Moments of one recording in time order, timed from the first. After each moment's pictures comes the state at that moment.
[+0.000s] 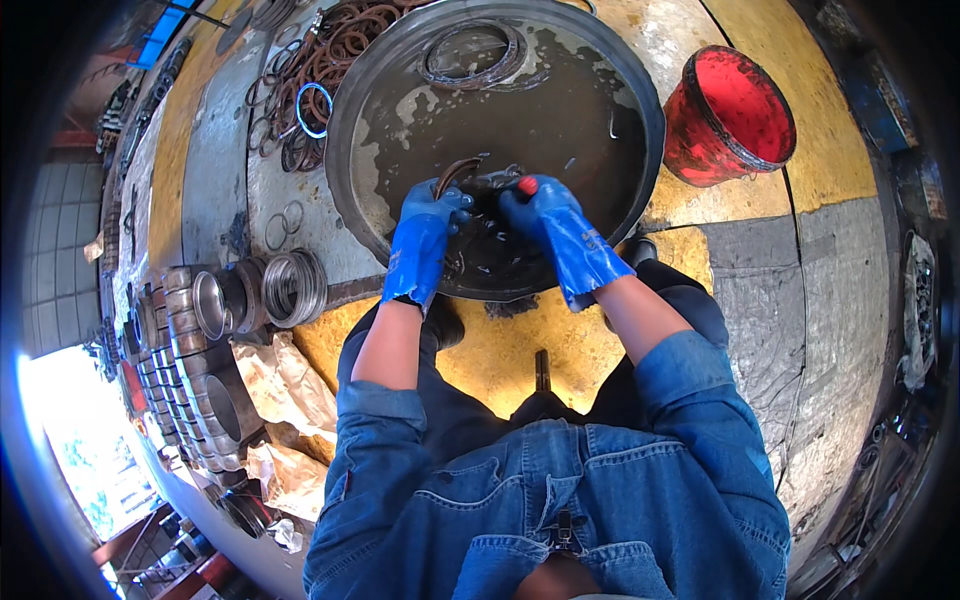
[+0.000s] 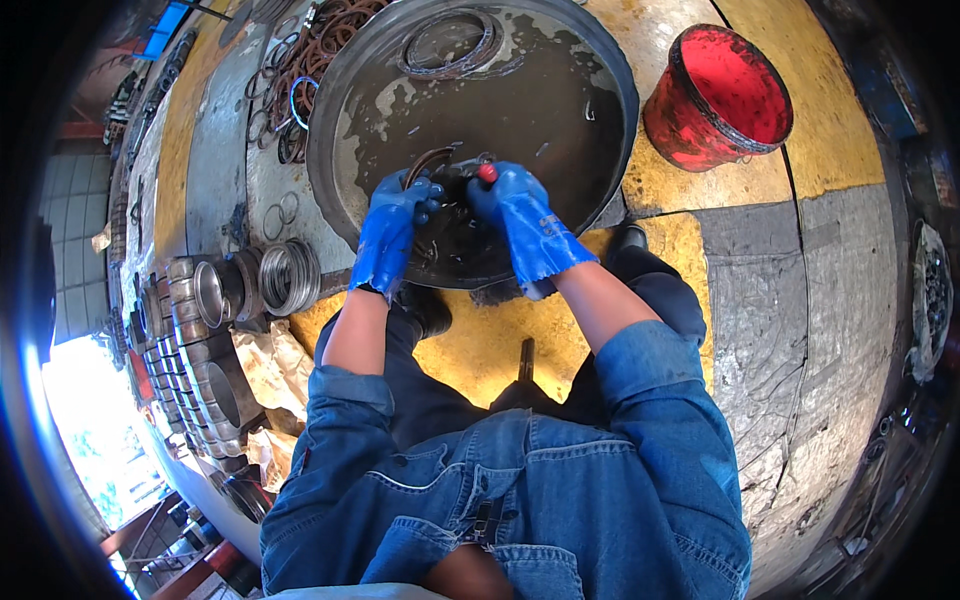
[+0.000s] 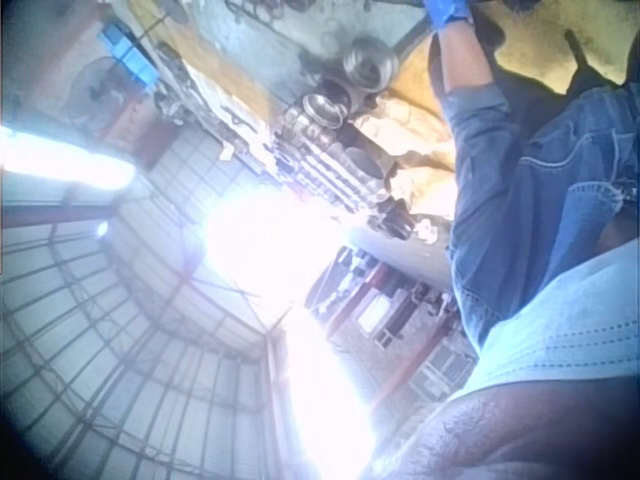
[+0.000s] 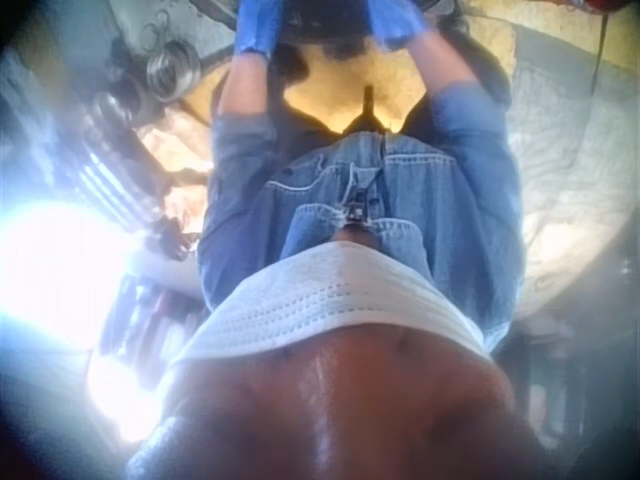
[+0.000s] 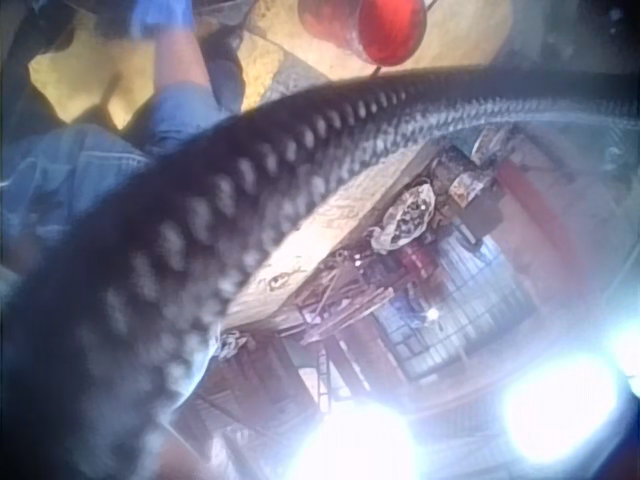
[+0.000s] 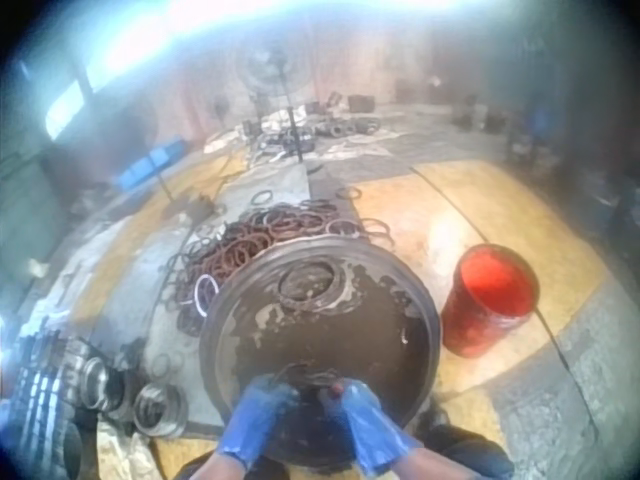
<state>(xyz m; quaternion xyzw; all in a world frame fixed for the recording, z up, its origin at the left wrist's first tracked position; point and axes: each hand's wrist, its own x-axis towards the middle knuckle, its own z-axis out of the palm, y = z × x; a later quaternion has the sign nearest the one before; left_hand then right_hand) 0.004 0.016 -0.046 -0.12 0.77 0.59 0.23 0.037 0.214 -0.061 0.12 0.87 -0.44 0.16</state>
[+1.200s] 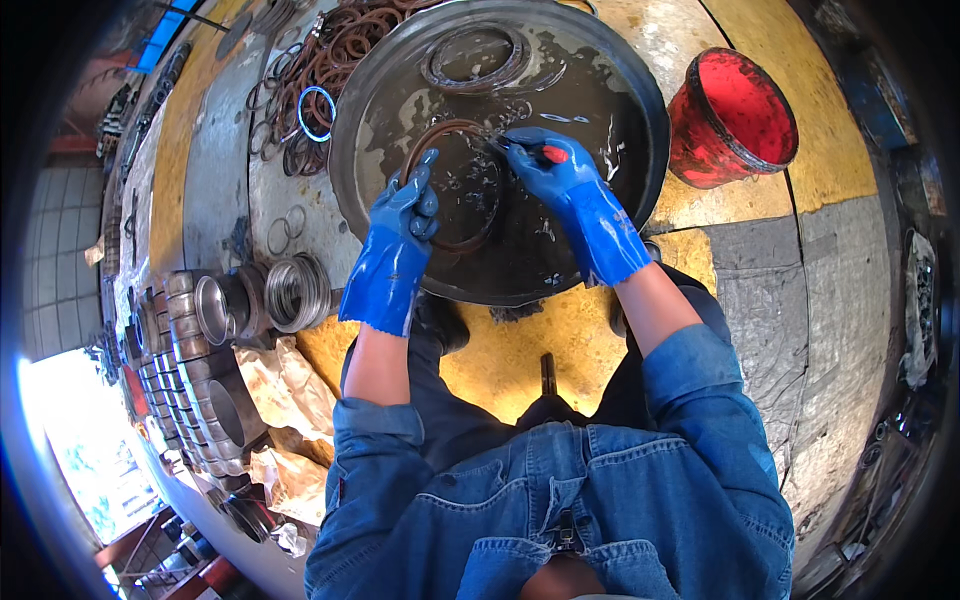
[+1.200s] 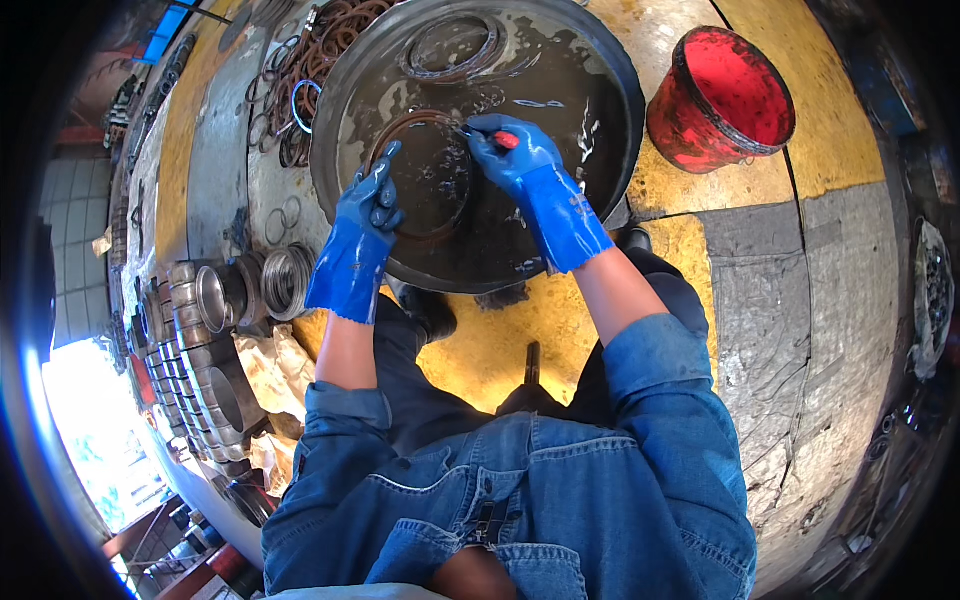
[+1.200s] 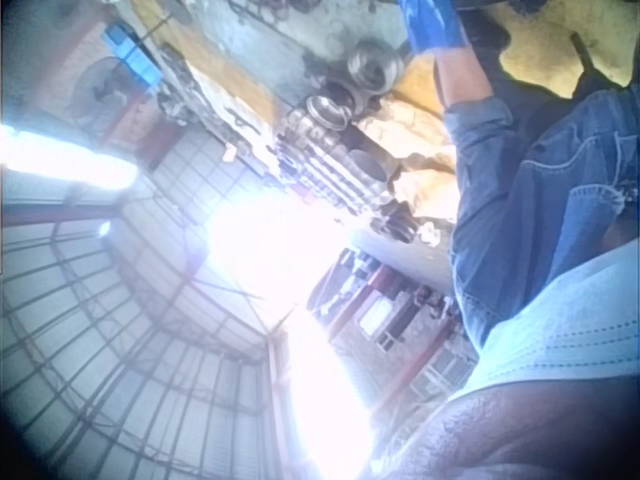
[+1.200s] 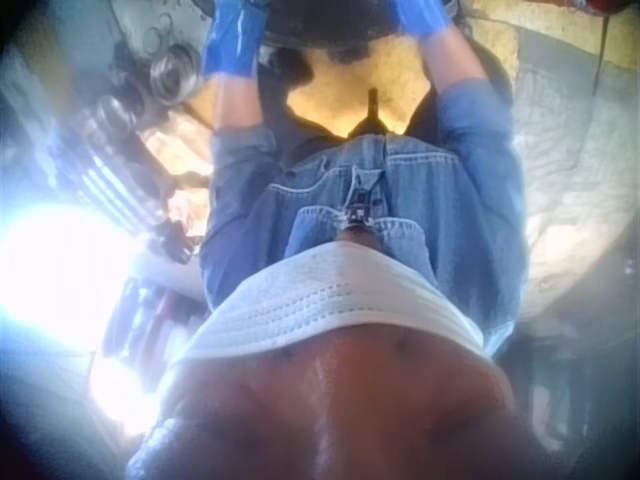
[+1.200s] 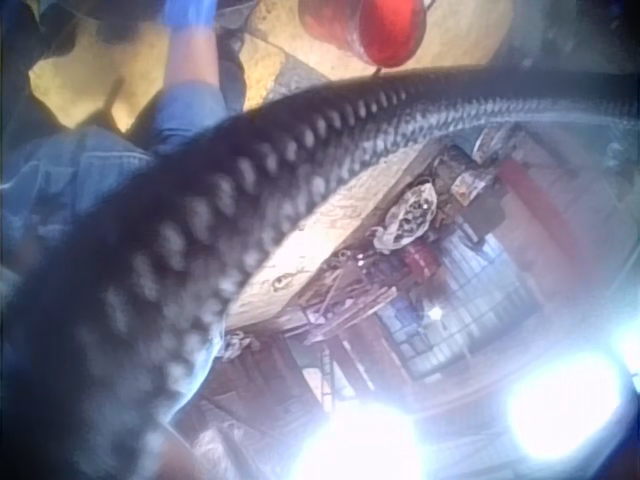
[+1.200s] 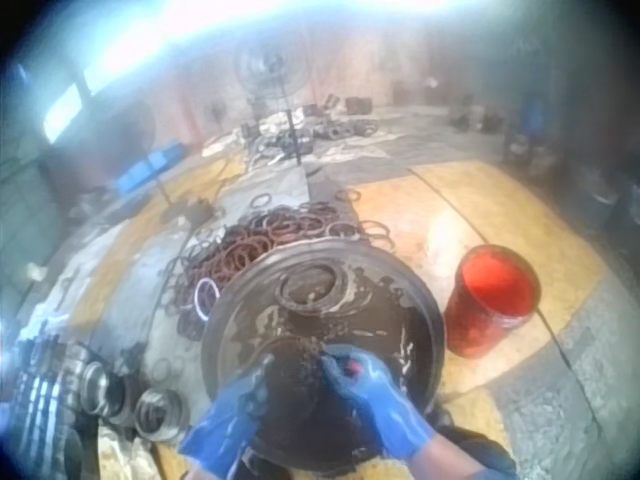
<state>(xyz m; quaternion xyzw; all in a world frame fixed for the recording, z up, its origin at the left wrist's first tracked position) 0.000 -0.007 0.007 -0.13 0.54 0.79 0.24 0.006 0.237 -0.052 0.02 0.79 -0.61 -0.05</state>
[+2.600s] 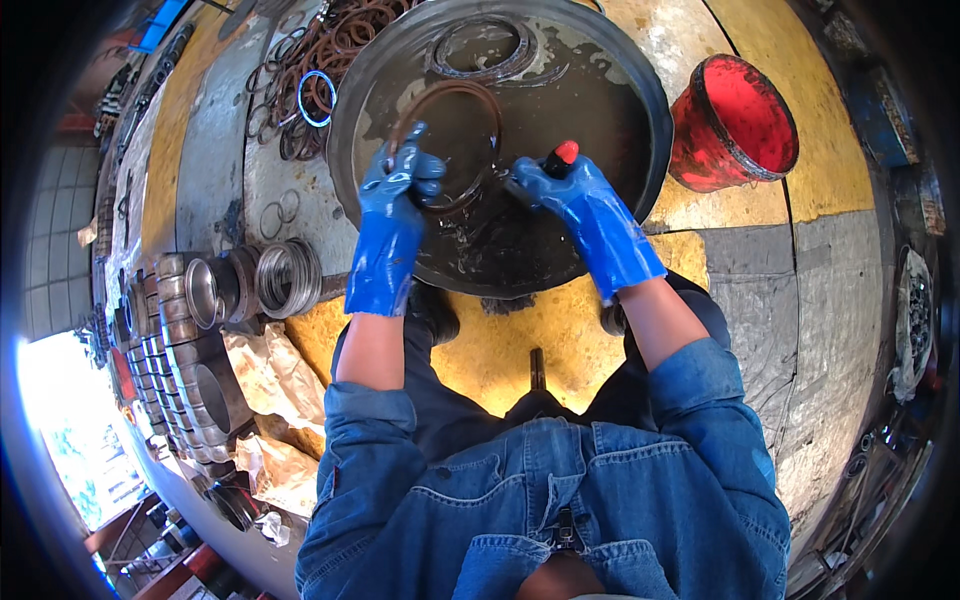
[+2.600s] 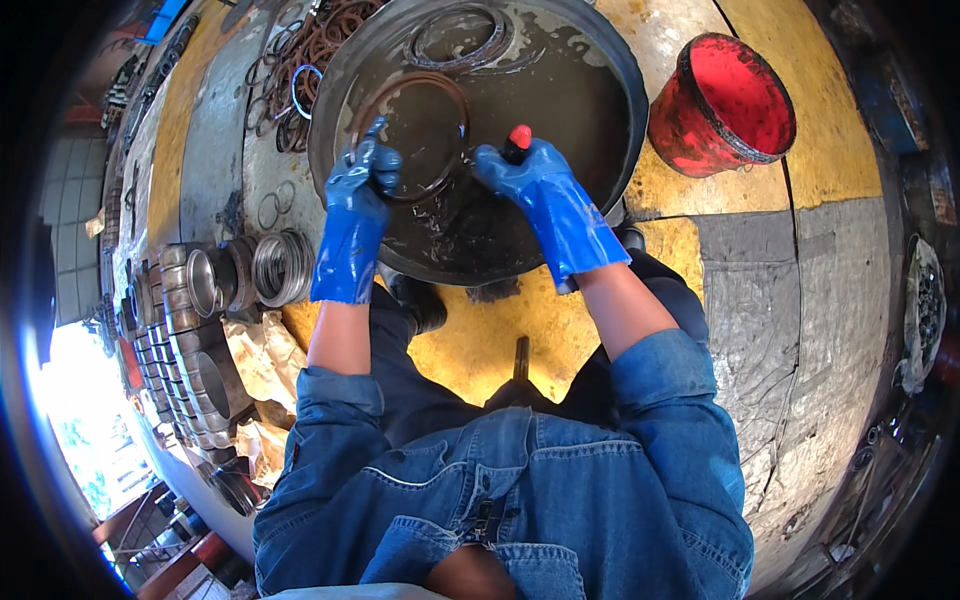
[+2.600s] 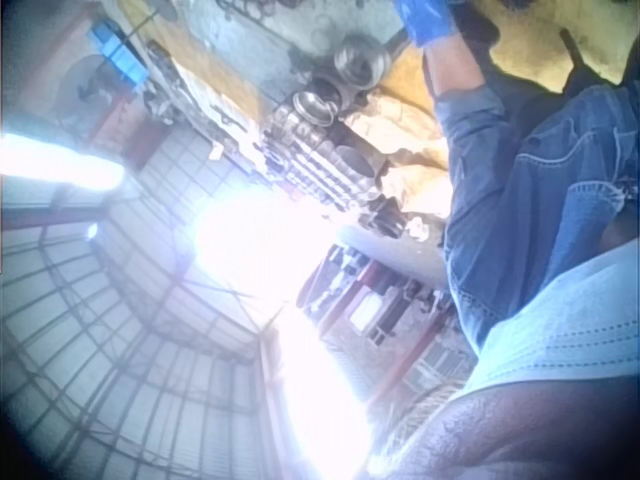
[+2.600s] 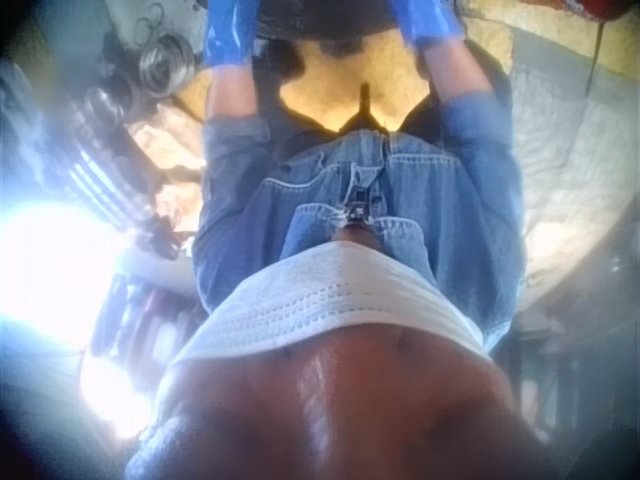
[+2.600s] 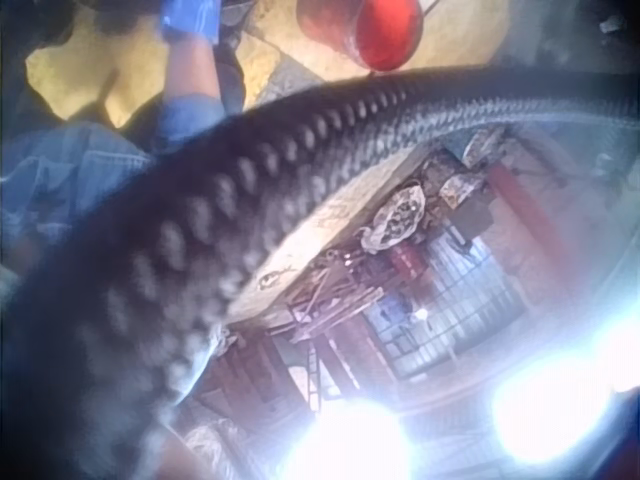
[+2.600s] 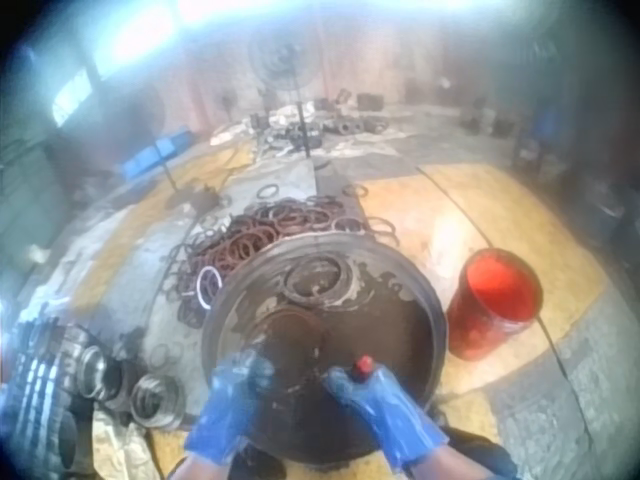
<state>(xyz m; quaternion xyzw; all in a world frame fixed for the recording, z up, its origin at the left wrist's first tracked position) -0.011 -0.008 -0.013 -0.04 0.58 0.81 0.10 0.033 0.246 -0.032 0.13 0.72 -0.66 0.15</state>
